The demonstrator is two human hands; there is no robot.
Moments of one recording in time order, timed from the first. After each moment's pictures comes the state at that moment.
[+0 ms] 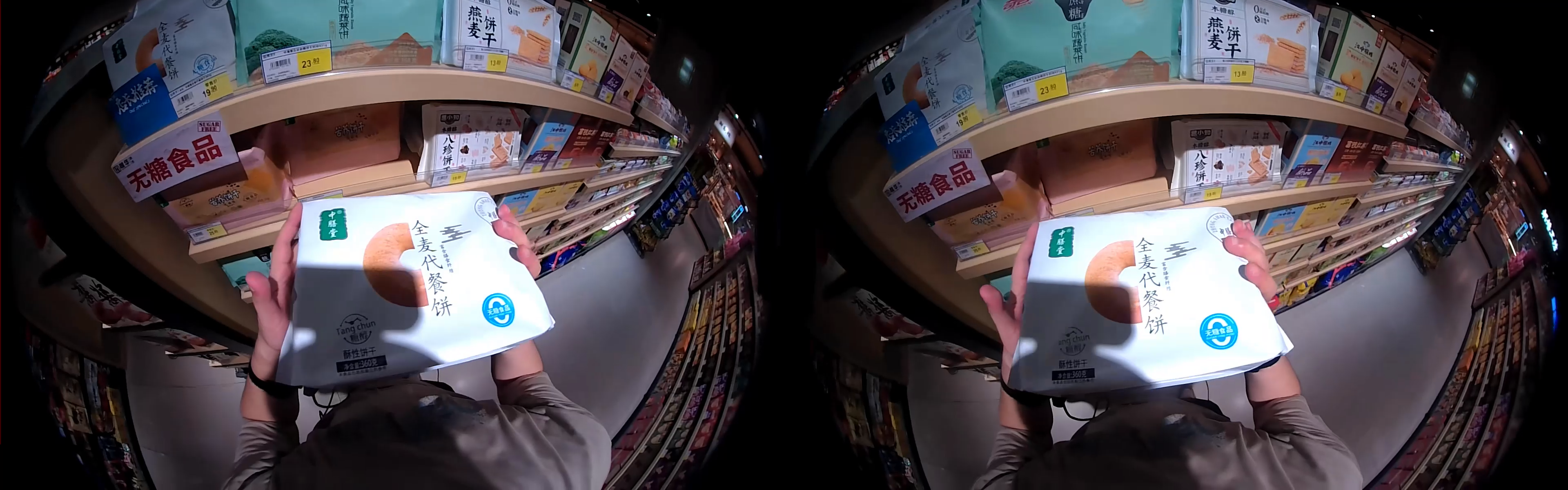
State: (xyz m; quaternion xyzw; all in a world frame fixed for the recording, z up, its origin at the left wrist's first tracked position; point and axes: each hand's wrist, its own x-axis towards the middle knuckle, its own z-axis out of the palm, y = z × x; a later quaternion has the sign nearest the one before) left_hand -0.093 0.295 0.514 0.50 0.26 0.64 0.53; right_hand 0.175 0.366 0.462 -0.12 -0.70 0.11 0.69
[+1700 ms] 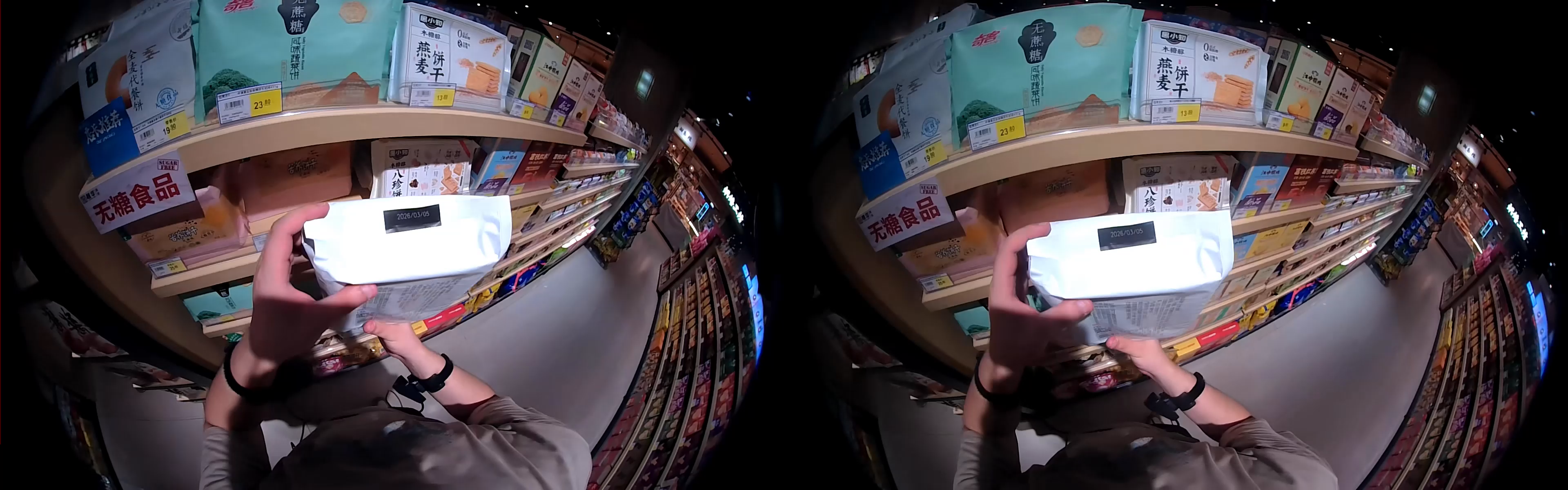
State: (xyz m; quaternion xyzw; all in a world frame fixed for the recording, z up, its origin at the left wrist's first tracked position) left_hand -0.048 0.328 0.560 0.68 0.28 0.60 0.31; right_hand 0.136 0.353 0.361 -0.25 -0.43 0.68 0.54
